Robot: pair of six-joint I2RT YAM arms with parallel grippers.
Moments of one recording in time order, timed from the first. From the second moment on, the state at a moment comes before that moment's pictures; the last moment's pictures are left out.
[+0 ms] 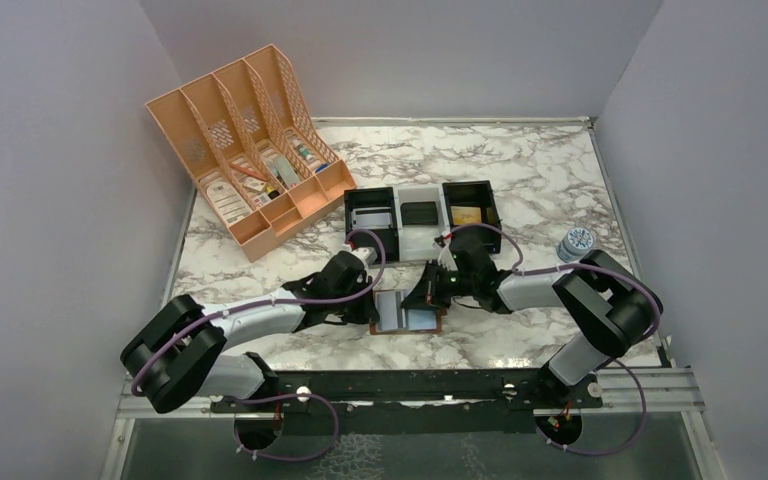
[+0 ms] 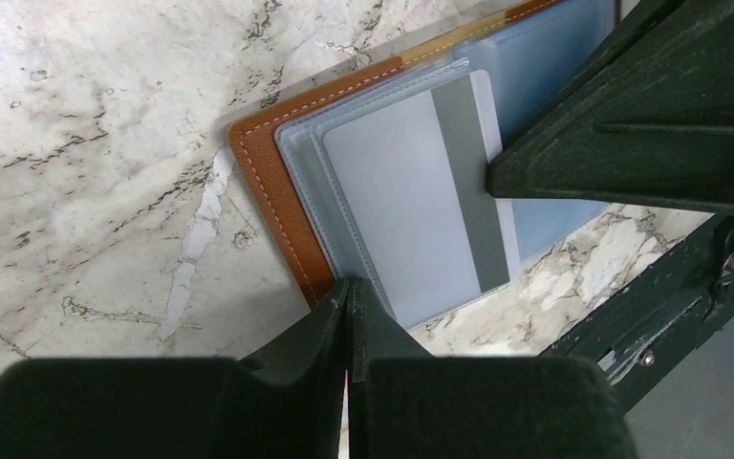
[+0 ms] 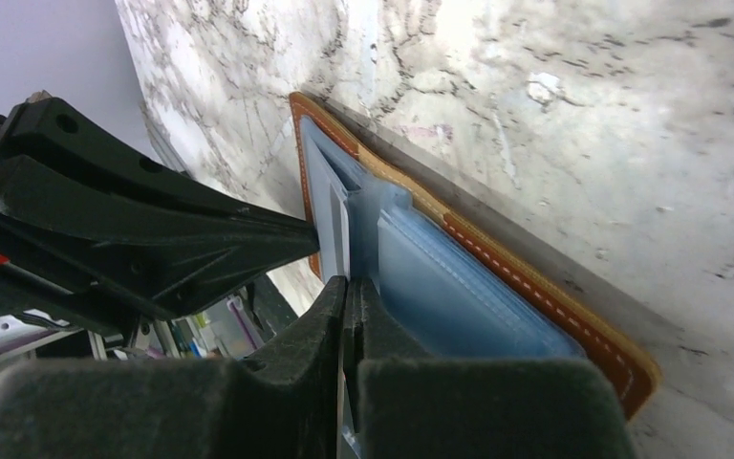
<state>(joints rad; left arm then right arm) -0.80 1.29 0.48 -0.06 0.16 -0.65 0.68 1.61 0.52 0.41 -0.52 0.96</state>
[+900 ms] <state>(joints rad) -0.80 1.31 0.49 -0.04 0.16 -0.66 0.62 1.65 0.47 0.48 -0.65 0.95</state>
